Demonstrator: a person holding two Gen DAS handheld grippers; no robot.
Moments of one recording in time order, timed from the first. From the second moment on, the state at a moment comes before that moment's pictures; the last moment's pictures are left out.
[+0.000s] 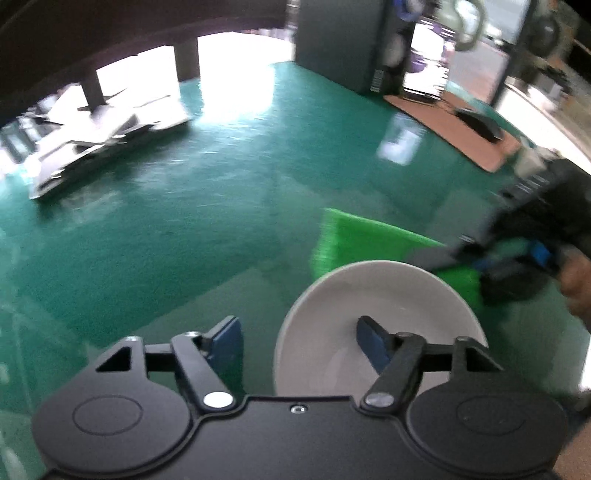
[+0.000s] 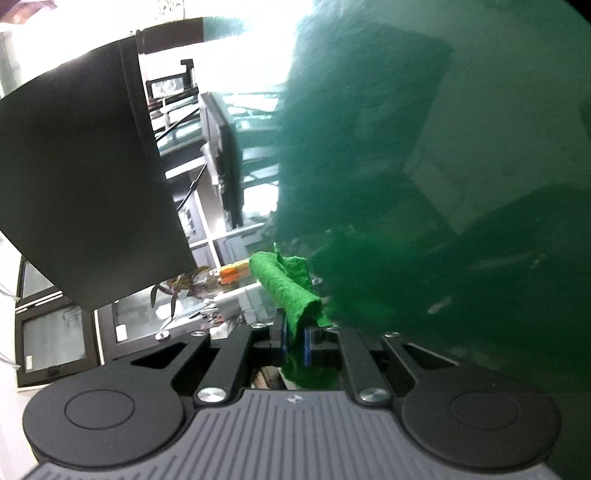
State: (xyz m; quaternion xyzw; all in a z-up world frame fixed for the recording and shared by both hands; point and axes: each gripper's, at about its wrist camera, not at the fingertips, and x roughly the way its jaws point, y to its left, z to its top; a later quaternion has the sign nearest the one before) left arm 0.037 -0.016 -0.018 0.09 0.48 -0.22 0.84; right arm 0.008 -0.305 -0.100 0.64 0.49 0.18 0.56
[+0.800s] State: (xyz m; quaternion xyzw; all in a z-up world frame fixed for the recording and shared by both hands) left arm 0.010 -0.023 -0.027 0.04 0.48 -0.15 0.86; right arm 0.013 -0.247 0.029 0.23 0.45 0.23 0.83
